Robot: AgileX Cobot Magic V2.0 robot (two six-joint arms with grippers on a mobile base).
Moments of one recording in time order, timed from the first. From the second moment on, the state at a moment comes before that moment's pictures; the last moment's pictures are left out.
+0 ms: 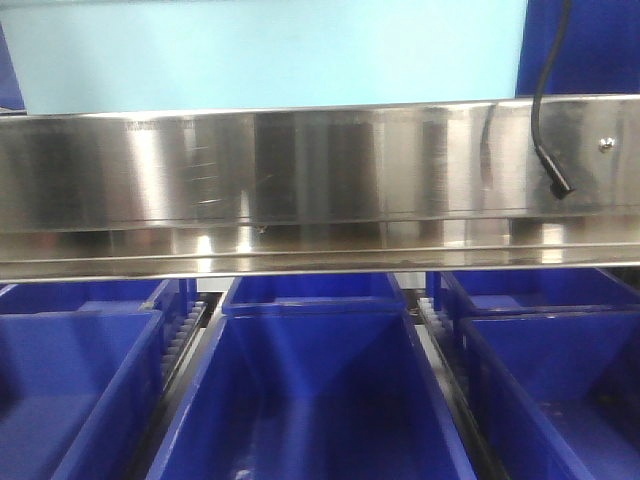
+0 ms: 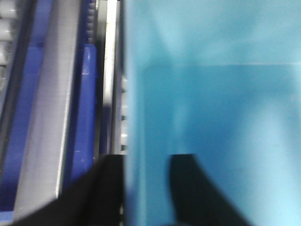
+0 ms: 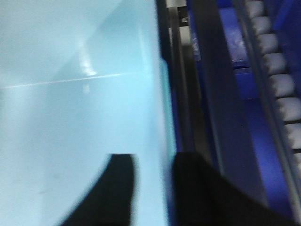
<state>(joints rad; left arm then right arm) -0.27 1.81 -2.01 0.14 1.24 -0.33 0.39 1.82 -2.03 -0.22 1.21 0.52</state>
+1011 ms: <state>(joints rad) -0.27 1.73 -2.02 0.14 1.16 -0.33 0.39 1.77 -2.03 -0.28 1.12 0.42</state>
